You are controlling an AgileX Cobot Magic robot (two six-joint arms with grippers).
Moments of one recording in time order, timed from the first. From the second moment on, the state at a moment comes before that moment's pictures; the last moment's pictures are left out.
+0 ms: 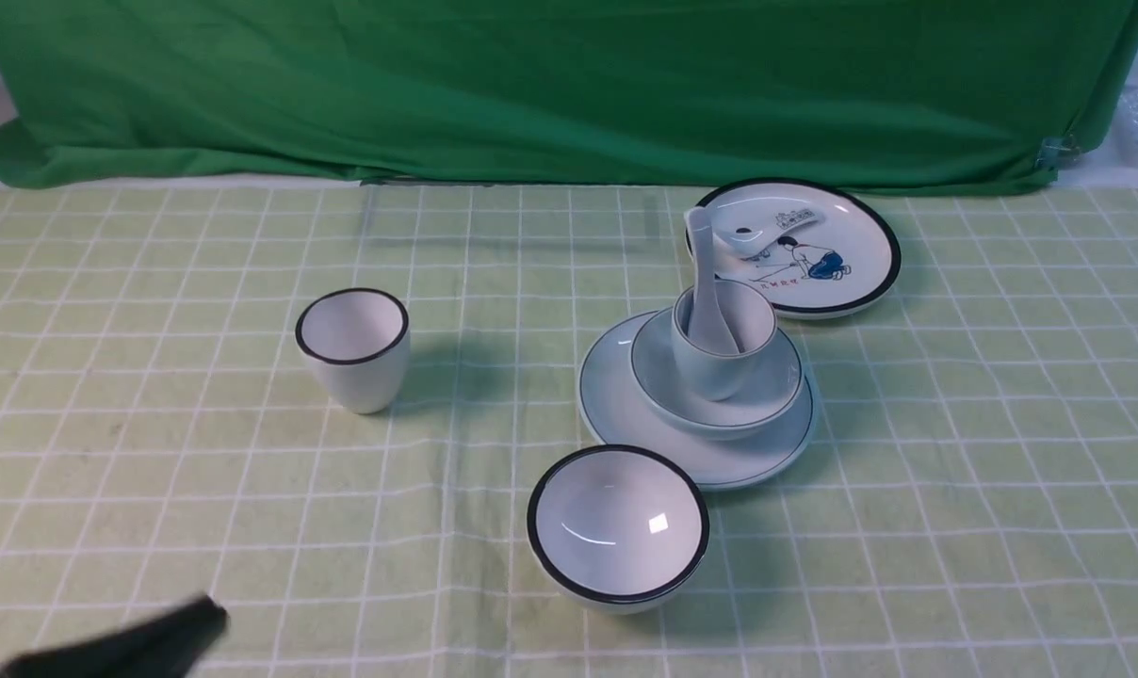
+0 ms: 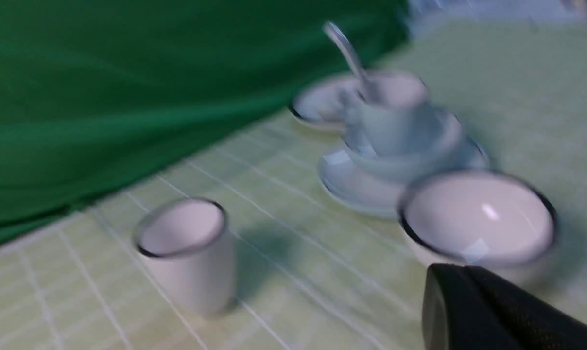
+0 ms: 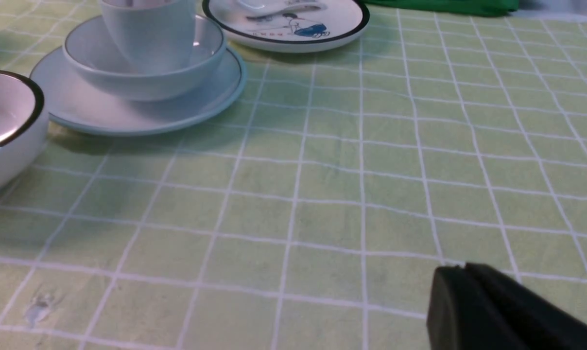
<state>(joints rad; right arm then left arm) 0.05 0.00 0.01 0.15 0.27 -0.20 -0.51 0.20 0.01 -0.10 -0.13 0.26</state>
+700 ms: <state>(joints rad) 0.05 0.00 0.01 0.15 0.26 -0.20 0.02 0.00 0.01 -0.14 0.22 0.04</state>
